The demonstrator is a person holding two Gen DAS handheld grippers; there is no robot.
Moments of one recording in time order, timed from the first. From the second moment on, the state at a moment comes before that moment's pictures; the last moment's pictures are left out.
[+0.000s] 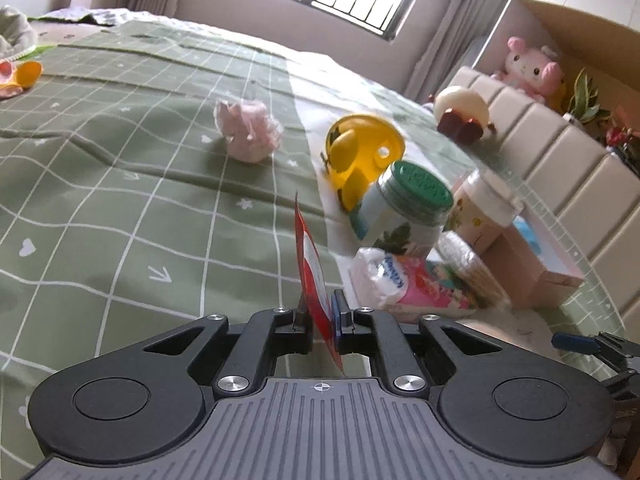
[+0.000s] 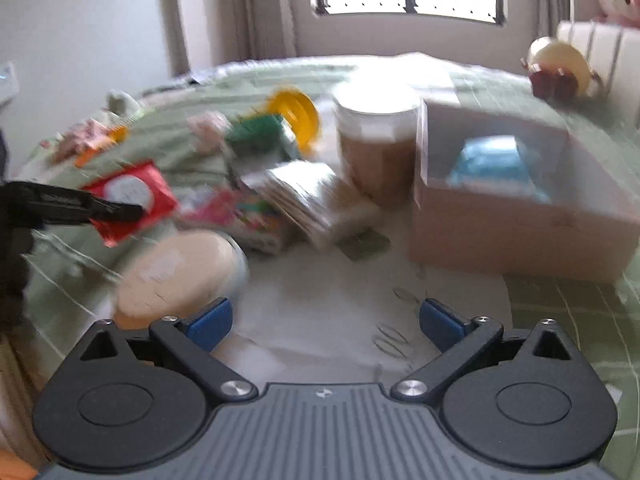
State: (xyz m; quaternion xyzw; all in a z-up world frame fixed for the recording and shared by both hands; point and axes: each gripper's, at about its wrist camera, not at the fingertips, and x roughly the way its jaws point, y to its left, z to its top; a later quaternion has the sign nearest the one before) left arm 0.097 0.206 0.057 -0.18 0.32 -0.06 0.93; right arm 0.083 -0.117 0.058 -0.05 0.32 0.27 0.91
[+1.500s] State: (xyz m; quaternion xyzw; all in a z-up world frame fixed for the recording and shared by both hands) left arm 0.116 0.182 0.038 -0.10 0.35 -0.09 0.93; right arm 0.115 -0.062 0.032 0.07 0.41 0.34 0.84
